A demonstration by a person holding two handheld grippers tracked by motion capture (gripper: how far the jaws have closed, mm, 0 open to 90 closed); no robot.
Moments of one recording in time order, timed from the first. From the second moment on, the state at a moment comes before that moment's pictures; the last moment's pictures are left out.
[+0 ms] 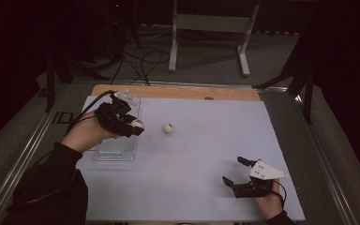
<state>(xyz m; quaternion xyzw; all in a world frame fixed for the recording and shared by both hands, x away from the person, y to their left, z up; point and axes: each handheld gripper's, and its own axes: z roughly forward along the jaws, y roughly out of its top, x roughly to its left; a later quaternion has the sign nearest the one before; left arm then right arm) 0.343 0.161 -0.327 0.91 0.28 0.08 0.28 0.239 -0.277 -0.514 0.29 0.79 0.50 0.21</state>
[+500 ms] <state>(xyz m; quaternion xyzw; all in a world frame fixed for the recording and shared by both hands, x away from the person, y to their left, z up) 0.351 0.194 -0.331 0.89 0.35 0.11 0.28 0.239 -0.277 -0.514 0.29 0.79 0.50 0.21</state>
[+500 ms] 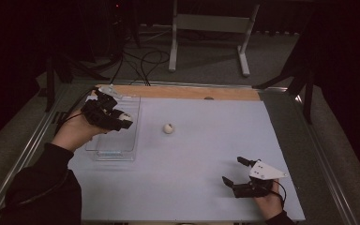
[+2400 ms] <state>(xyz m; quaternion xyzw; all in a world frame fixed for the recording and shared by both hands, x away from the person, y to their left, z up) 0.383 0.205 -0.450 0.85 0.45 0.07 0.26 0.240 -0.278 -0.515 0.29 0.79 0.49 0.21</state>
